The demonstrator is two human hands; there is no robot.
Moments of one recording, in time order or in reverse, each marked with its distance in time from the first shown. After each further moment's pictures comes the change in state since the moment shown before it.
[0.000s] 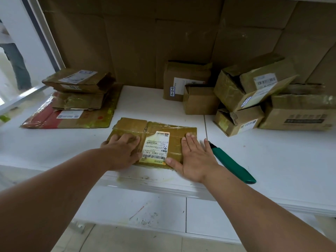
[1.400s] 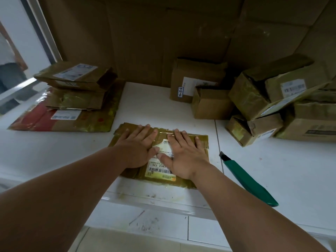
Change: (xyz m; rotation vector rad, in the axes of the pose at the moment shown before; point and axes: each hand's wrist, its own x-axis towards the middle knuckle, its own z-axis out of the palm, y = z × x) left_hand 0.064 0.005 0.003 0.006 0.079 0.145; right_hand 0.070 -0.031 -0.001 0.086 0.040 -0.052
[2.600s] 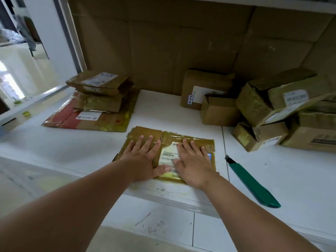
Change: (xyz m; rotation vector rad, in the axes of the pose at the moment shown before) left_hand -0.054 0.012 0.007 0.015 -0.065 -0.106; right_hand -0.032 -0.007 0.002 0.094 0.024 -0.067
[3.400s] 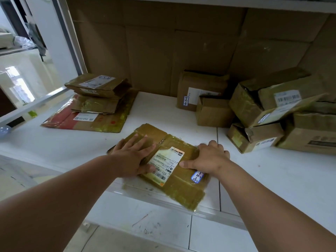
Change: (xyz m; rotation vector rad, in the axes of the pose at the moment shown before) left_hand -0.003 -0.009 -0.014 0.044 -0.056 0.033; right_hand -0.003 0.044 -0.050 -0.013 -0.051 0.335
